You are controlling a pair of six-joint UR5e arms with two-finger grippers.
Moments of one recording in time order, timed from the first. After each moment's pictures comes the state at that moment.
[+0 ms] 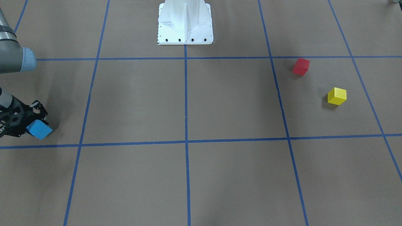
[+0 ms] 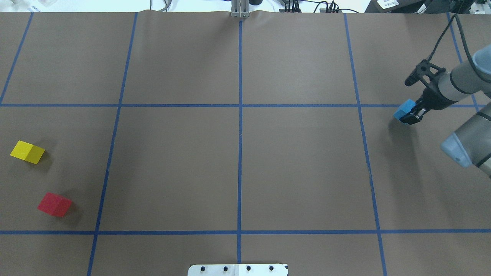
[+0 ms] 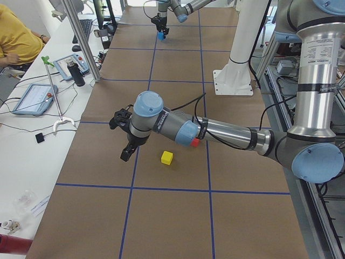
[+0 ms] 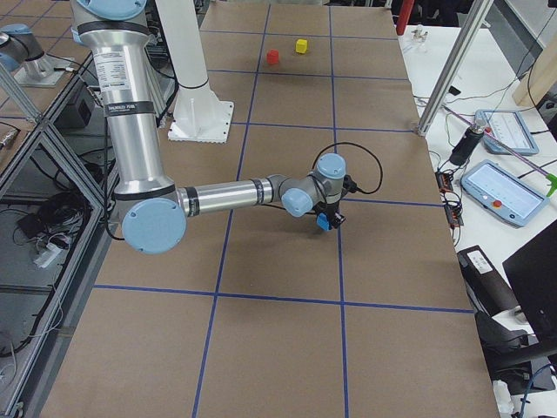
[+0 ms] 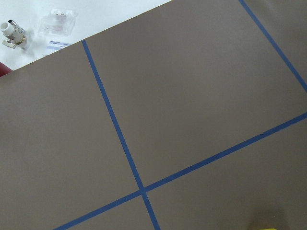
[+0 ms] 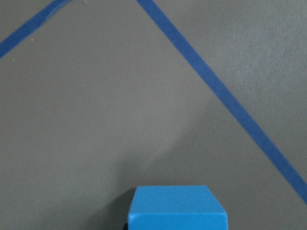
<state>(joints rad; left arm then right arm) -1.58 -1.56 -1.78 -1.85 -2.34 0.10 1.01 -1.38 1.51 -1.12 2.19 -0.01</state>
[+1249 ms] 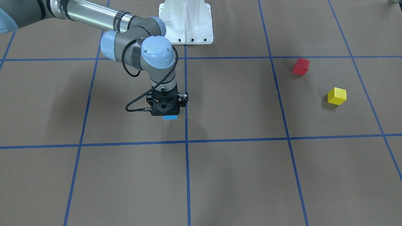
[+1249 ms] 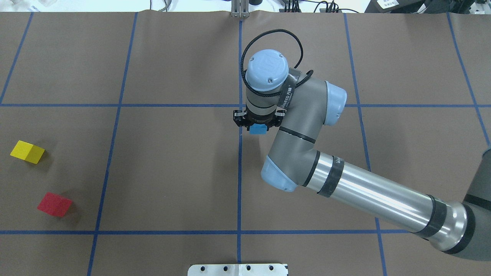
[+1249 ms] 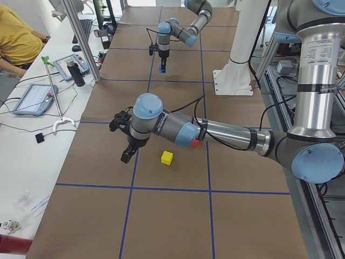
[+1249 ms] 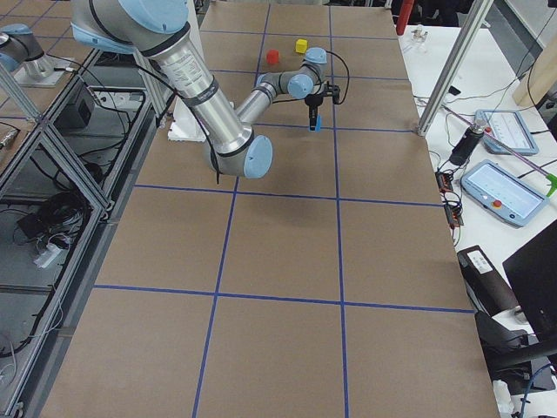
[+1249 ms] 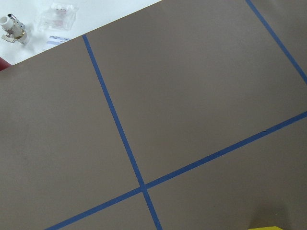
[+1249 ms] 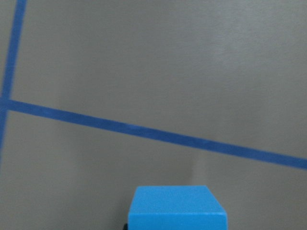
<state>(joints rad) -1.58 -1.56 -1.77 -1.85 -2.34 0.10 0.56 -0.72 1.41 -1.56 1.90 1.19</state>
